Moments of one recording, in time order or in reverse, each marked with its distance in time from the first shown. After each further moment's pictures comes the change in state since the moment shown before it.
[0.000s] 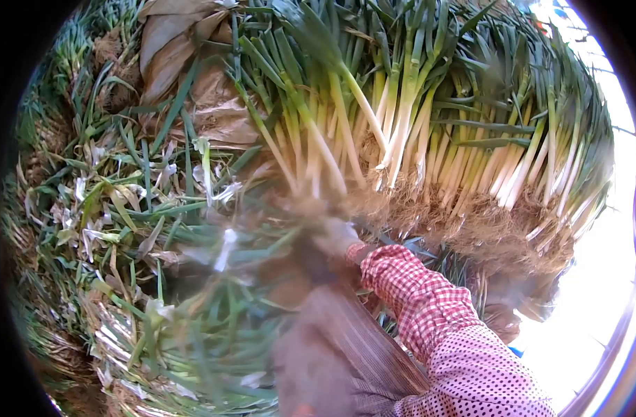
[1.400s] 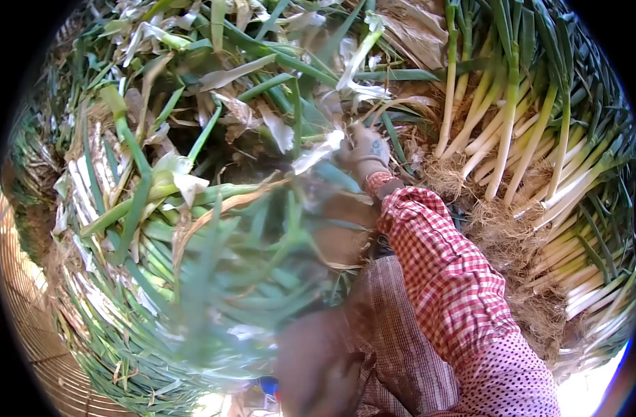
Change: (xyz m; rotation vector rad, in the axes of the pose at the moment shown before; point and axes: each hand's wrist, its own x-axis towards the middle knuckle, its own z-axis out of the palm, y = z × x) left_hand 0.002 -0.016 0.063 -0.641 0.206 -0.199; right_hand 0.132 -0.181 0.165 -0.256 0.049 -0.265
